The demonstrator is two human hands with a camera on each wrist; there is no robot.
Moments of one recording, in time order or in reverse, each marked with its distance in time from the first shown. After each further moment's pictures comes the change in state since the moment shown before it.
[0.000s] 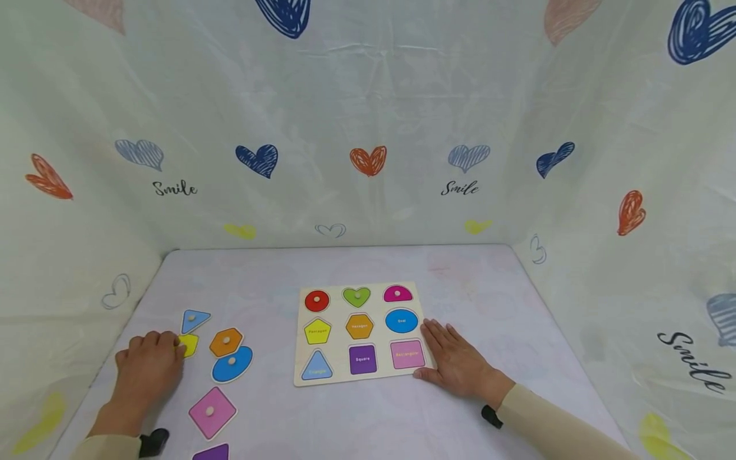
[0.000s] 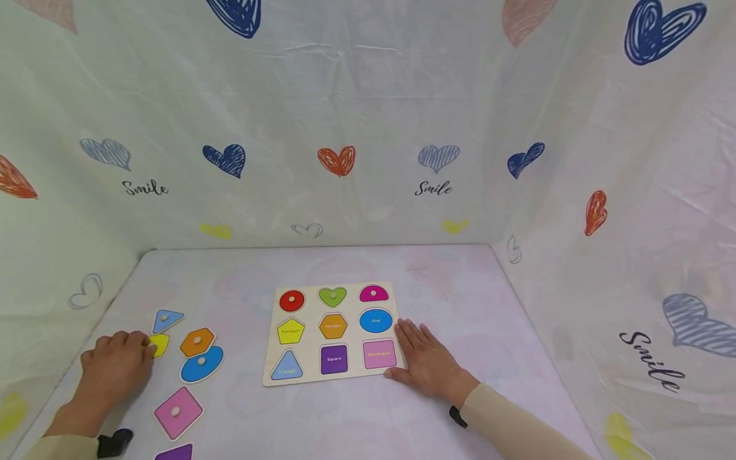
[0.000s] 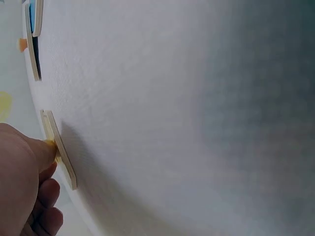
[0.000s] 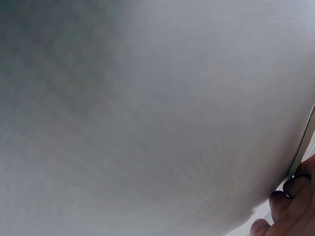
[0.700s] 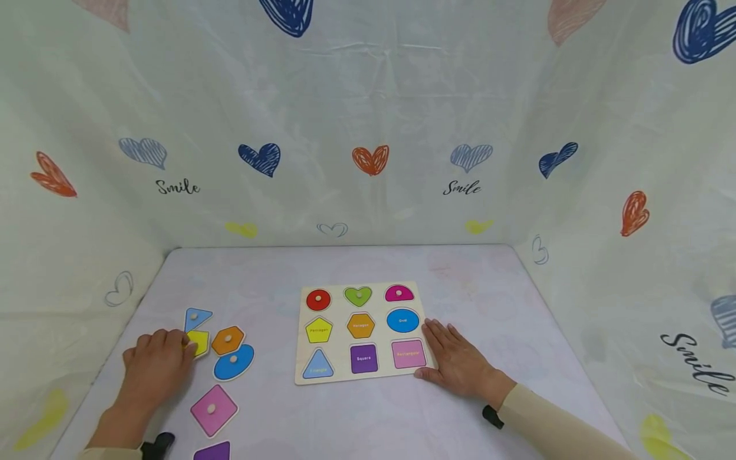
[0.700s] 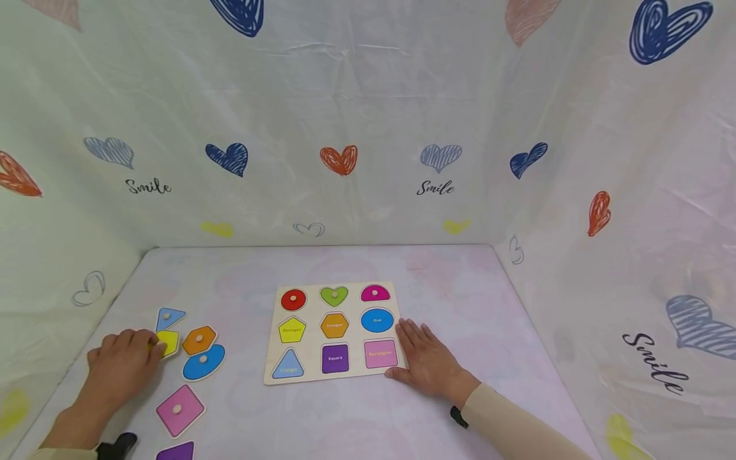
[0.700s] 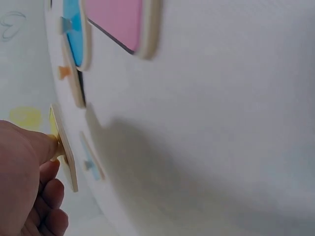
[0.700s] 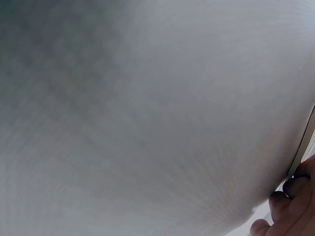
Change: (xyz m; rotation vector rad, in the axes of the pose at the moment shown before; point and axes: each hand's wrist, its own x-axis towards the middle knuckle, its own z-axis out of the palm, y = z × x) left_hand -0.015 0.019 -0.016 -0.078 0.038 0.048; right_hand 0.001 0.000 -0.001 -0.011 -0.008 0.005
